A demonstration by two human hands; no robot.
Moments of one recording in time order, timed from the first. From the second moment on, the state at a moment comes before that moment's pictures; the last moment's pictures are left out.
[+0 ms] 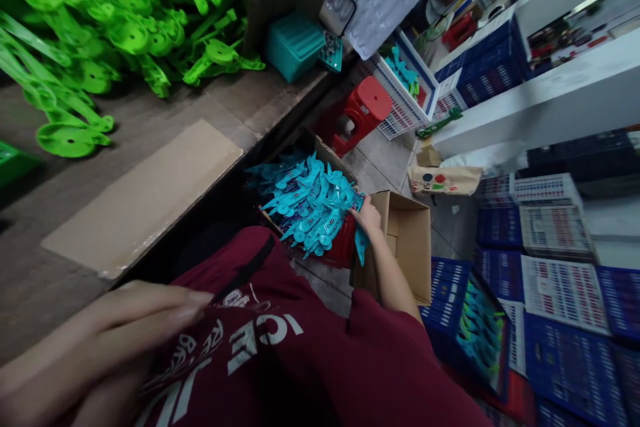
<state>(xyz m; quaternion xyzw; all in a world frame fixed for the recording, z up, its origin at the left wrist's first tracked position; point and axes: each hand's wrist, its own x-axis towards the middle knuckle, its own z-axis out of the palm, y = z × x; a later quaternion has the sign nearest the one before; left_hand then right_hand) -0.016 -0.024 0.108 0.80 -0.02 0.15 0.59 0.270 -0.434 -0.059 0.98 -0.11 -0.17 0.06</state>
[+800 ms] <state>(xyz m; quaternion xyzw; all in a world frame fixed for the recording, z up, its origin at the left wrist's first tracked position) 0.029 -0.060 0.048 0.80 -0.06 0.02 0.60 0.254 -0.458 -0.087 0.97 -0.14 -0.16 -0.10</state>
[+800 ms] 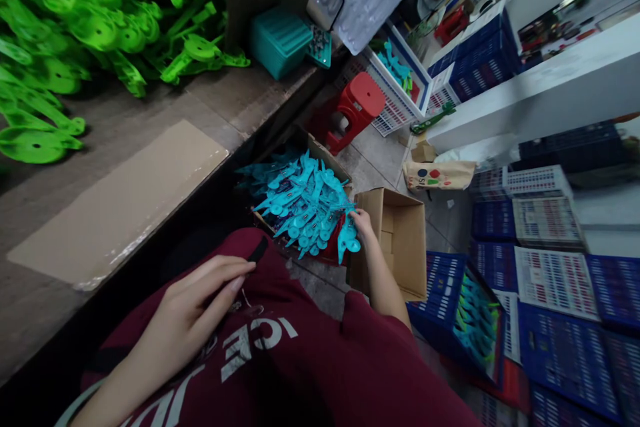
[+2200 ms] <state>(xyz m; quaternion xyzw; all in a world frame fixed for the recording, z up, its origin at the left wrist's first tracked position) 0.060 -0.118 -0.006 0.84 -0.17 -0.22 0.47 0.264 -0.443 0.027 0.95 0.14 -0.11 0.27</state>
